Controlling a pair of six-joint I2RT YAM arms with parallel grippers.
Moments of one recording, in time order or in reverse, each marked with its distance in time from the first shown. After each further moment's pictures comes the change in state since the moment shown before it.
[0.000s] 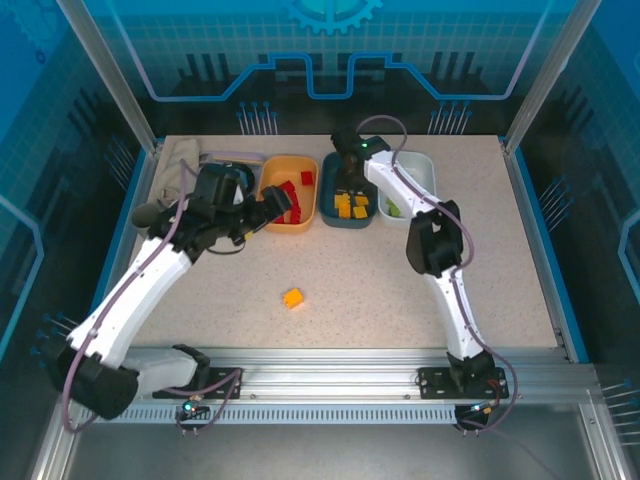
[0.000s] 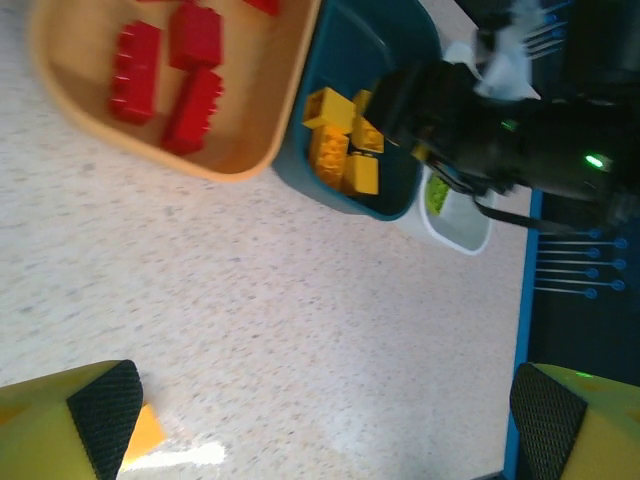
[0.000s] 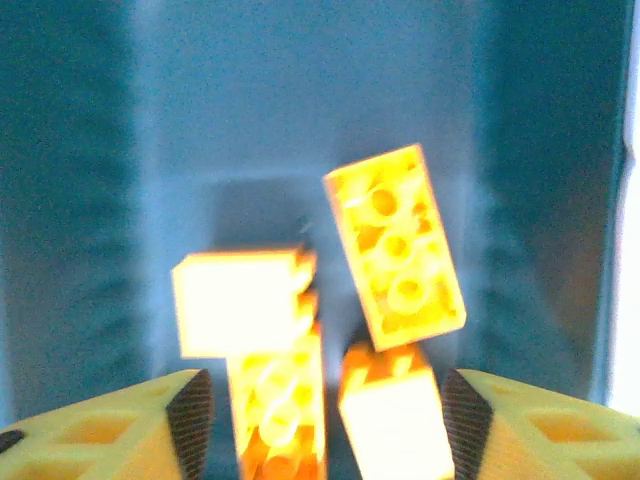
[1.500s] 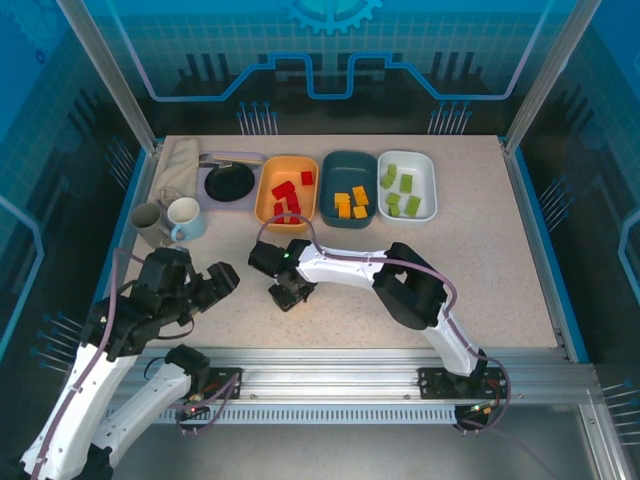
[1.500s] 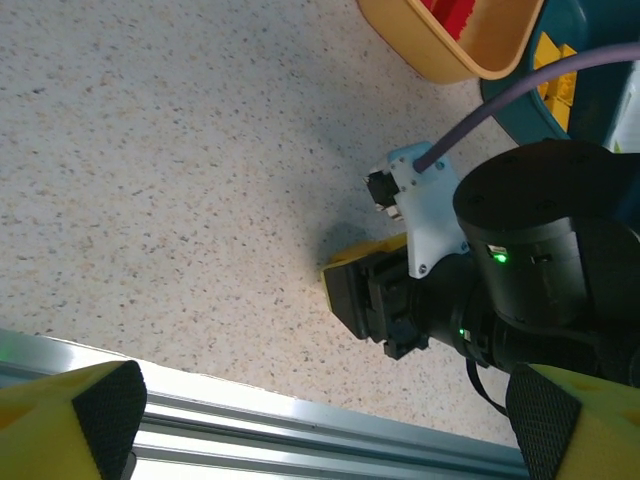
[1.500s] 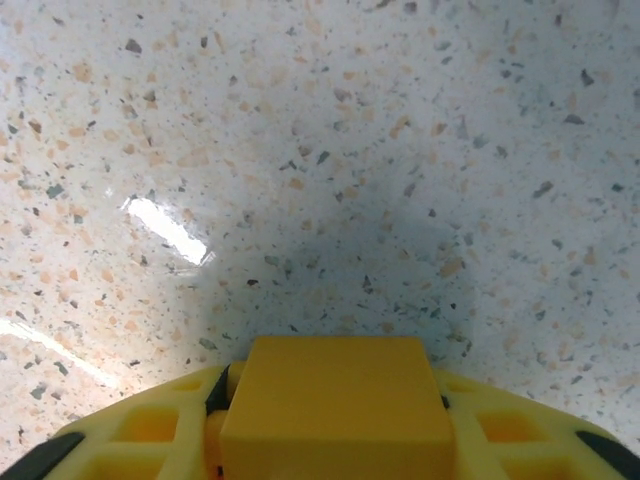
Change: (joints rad) left arm 0.000 -0.564 -0.263 -0.445 -0.137 -0.059; right arm 0.582 -0.182 -0.596 0.224 -0.098 -0.174
